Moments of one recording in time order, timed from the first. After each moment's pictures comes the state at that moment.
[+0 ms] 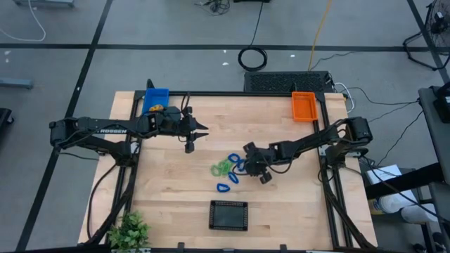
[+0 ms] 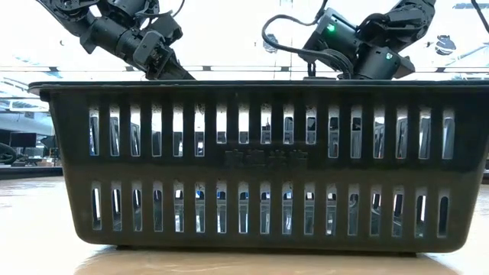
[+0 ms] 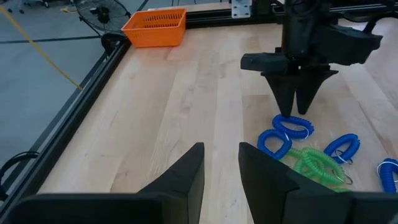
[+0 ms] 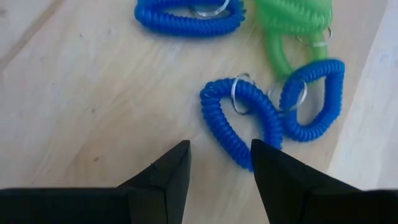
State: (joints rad) left arm 0.28 1.18 0.63 0.10 0.12 0.20; right arm 0.08 1.69 0.78 -0.07 0.03 -0.51
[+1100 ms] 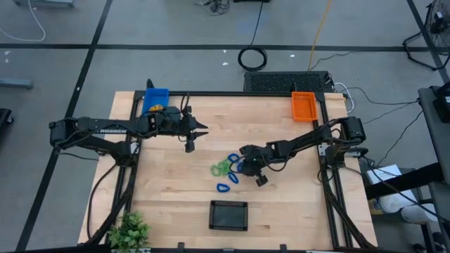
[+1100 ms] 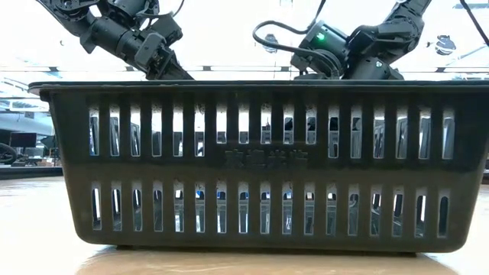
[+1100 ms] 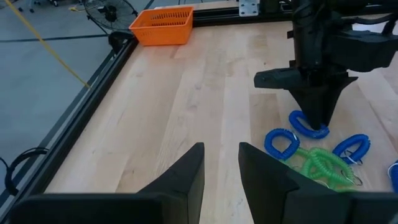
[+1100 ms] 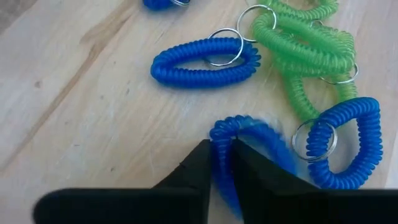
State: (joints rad) left arm 0.28 1.18 0.63 0.10 0.09 0.20; right arm 0.04 1.79 0.79 0.01 -0.09 -0.48
